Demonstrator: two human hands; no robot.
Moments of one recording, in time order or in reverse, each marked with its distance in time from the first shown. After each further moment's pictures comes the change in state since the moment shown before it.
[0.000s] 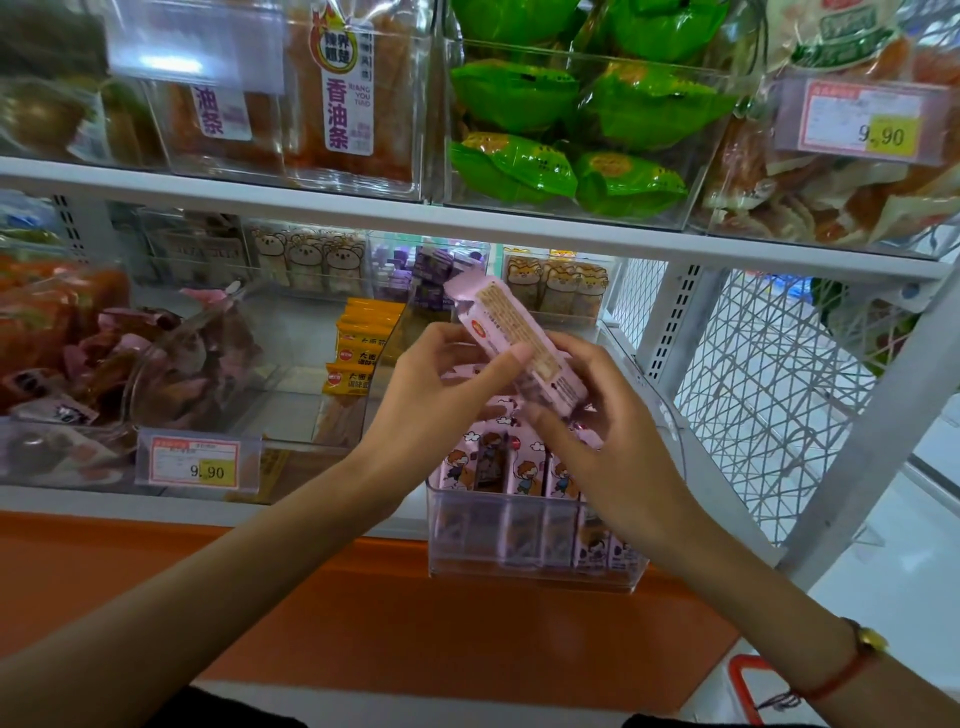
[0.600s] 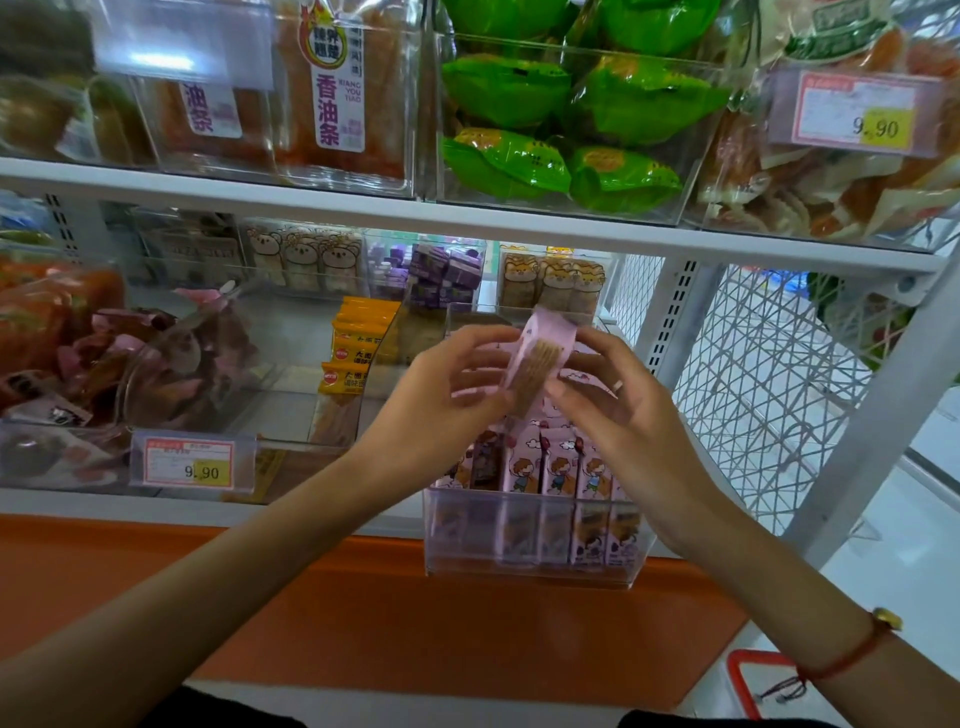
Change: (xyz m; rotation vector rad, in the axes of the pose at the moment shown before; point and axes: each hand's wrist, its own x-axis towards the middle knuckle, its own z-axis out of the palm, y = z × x) left_hand 0.000 -0.001 -0.003 0.286 -0.194 0.114; right_hand 0.004 0.000 -0.014 0.198 0.058 0.106
